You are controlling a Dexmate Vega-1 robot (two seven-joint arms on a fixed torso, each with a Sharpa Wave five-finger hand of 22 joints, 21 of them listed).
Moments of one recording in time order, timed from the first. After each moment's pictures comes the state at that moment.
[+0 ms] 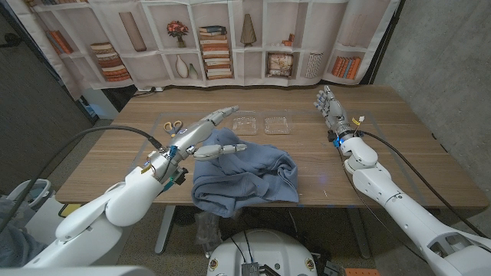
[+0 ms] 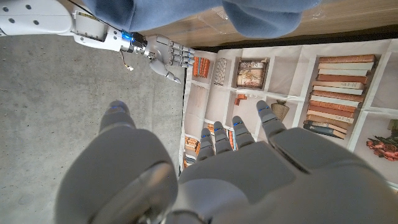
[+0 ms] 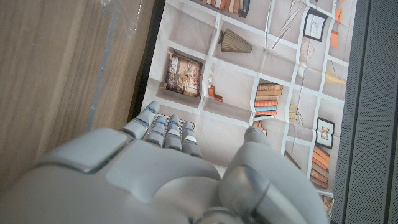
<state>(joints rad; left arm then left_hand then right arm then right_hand) 1.62 0.75 -0.05 -2.31 0.48 -0.19 0.12 0.57 -0.11 0.04 -0.04 0.39 0.00 -0.06 0.19 0.19 0.00 -0.02 0.20 0.19 0.00 0.08 0.18 0.18 0.04 0.21 0.21 0.18 -0.86 -0.48 -0.35 -1.32 0.64 0.38 0.01 0.28 0.00 0.18 0.01 0.22 0.08 0.09 0.20 0.18 0.09 0.10 0.22 0.18 0.01 0.06 0.19 0.18 0.11 -0.03 0.28 0.17</state>
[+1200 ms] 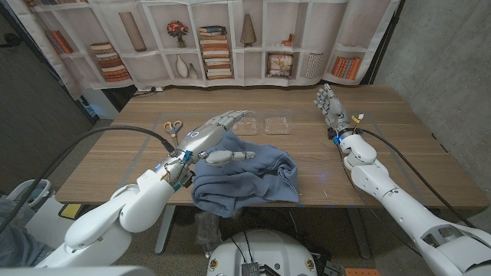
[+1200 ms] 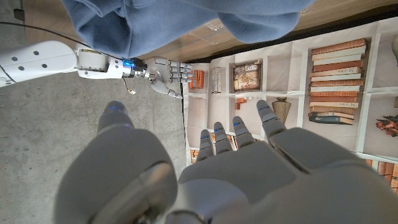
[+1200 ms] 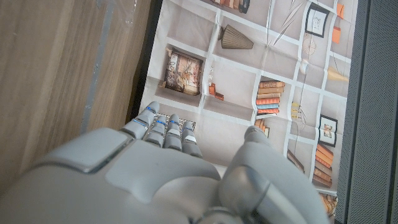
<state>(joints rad) 1.62 0.80 0.04 -2.41 0.67 -0.01 0.13 0.58 -0.12 0.03 -0.04 0.39 -0.02 -0.07 0.19 0.19 -0.01 -0.02 0.20 0.19 0.00 0.09 0.18 0.18 0.05 0.22 0.21 0.18 -0.81 -0.45 -0.36 -1.24 0.65 0.39 0.04 0.28 0.00 0.18 0.01 0.22 0.08 0.08 0.20 0.18 0.09 0.11 0.22 0.18 0.01 0.06 0.19 0.18 0.11 -0.02 0.27 0.18</state>
